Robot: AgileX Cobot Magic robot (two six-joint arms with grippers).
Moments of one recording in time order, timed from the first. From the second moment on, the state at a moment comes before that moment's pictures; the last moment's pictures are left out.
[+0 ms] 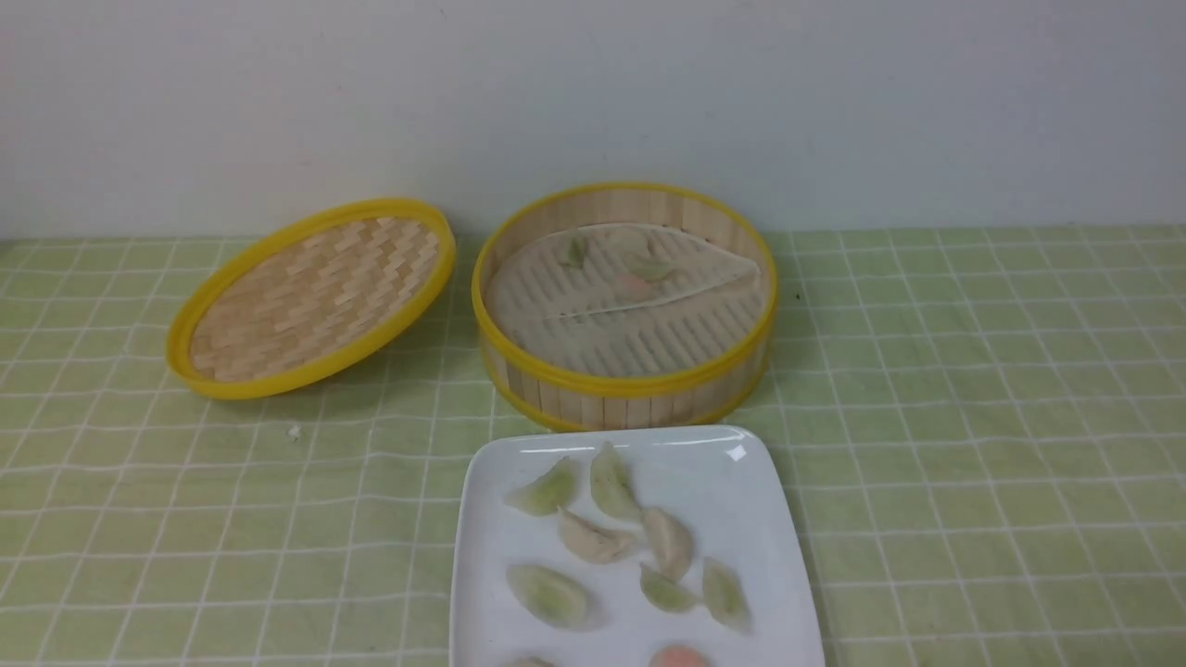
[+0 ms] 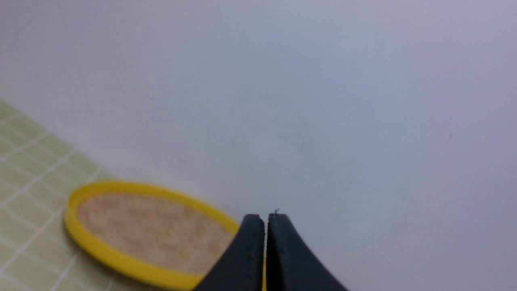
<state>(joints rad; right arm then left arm) 0.04 -0.02 0.02 -0.12 0.40 0.21 -0.05 -0.01 0.03 -0.62 -0.23 -0.11</state>
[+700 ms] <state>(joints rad) 0.04 -0.02 0.03 0.49 -0.03 0.42 -0.06 0.96 -1.22 -0.39 0.94 0.07</state>
